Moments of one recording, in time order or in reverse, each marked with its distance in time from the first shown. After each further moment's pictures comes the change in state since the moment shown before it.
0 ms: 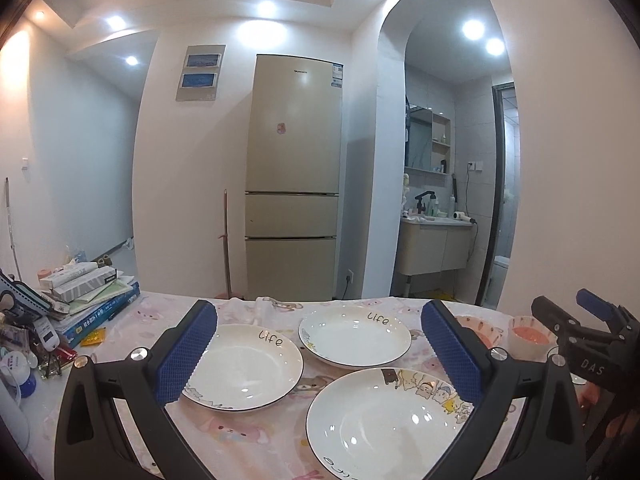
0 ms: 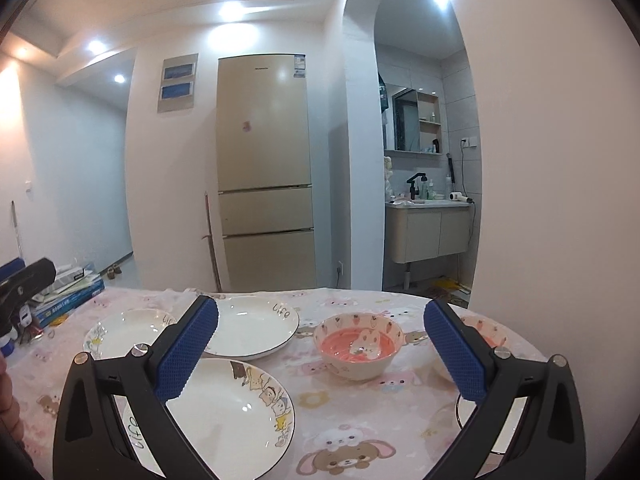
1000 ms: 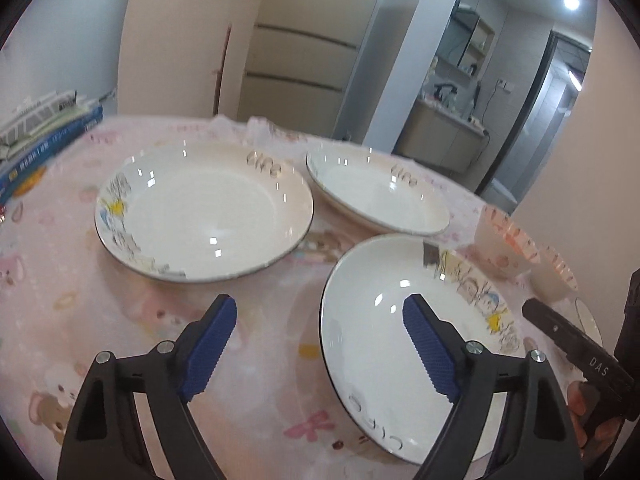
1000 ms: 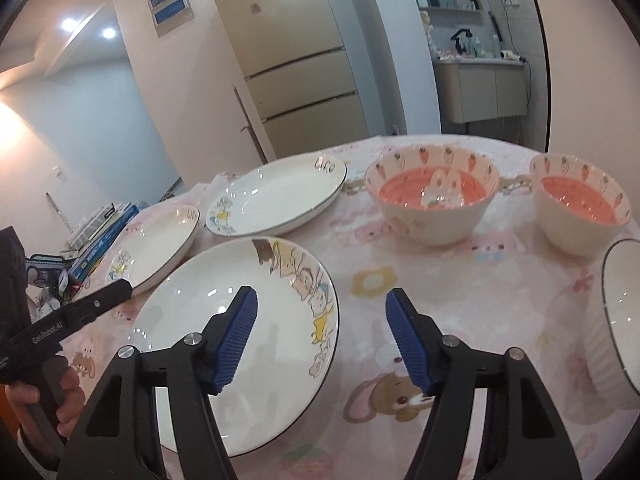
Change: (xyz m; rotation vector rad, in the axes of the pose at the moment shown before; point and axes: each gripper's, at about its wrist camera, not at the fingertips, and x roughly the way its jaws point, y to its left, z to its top) left arm 0.128 0.039 -0.105 -0.220 0.574 -0.074; right arm 0.098 -0.008 -0.088 0.158 0.494 0.226
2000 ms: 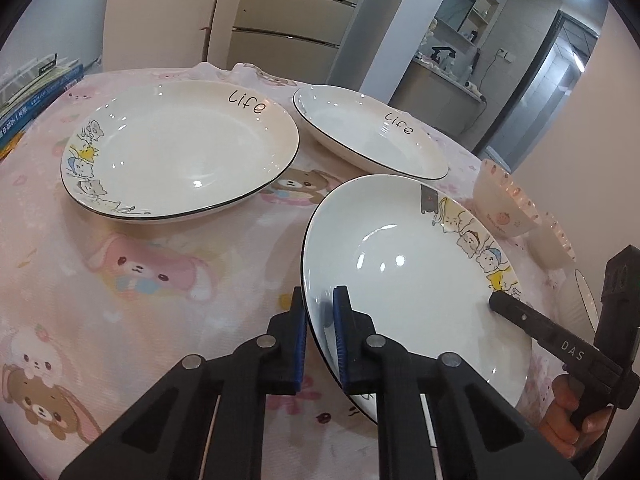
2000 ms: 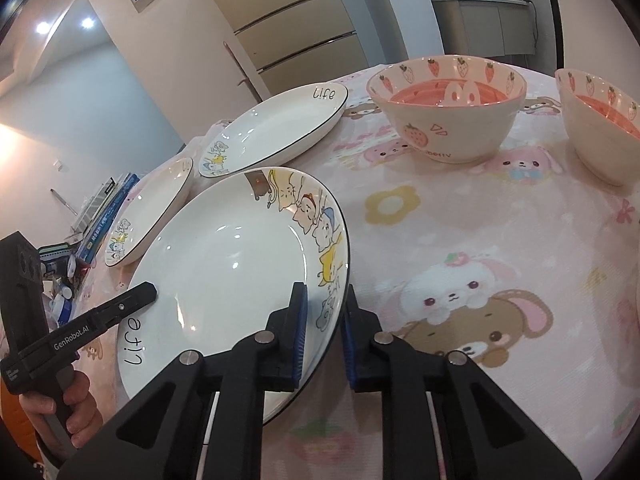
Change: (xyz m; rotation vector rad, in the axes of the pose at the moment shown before) left arm 0.021 -0.002 -0.019 -0.015 0.144 -0.043; right arm 0.029 -0.003 -0.017 0.087 0.190 0.058
